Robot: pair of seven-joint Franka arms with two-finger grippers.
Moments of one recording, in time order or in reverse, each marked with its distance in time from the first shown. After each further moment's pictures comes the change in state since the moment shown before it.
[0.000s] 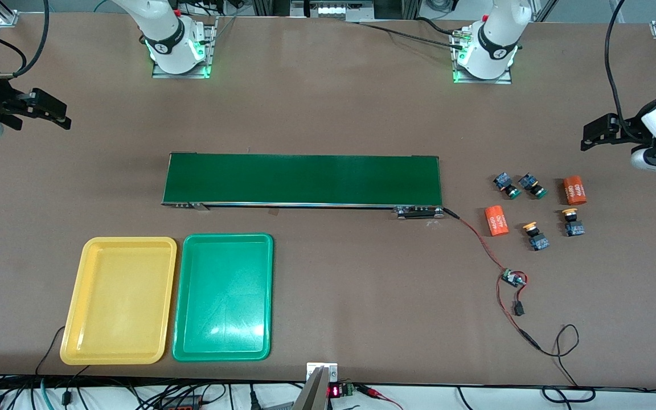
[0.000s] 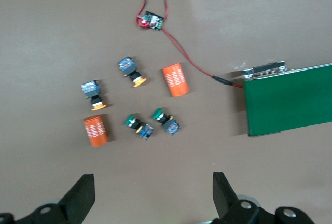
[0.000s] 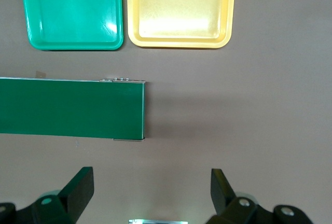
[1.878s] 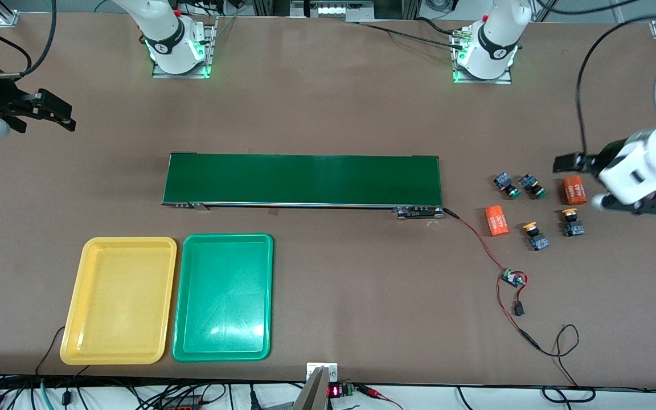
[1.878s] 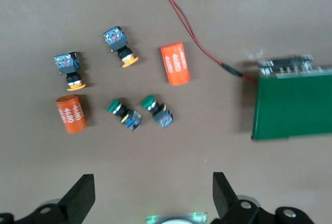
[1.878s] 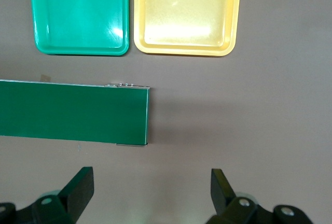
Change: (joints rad) left arm -0.013 0.189 0.003 -0.033 -0.003 0.048 -0.158; right arm 0.003 -0.001 0.017 0.000 0.000 0.026 0.000
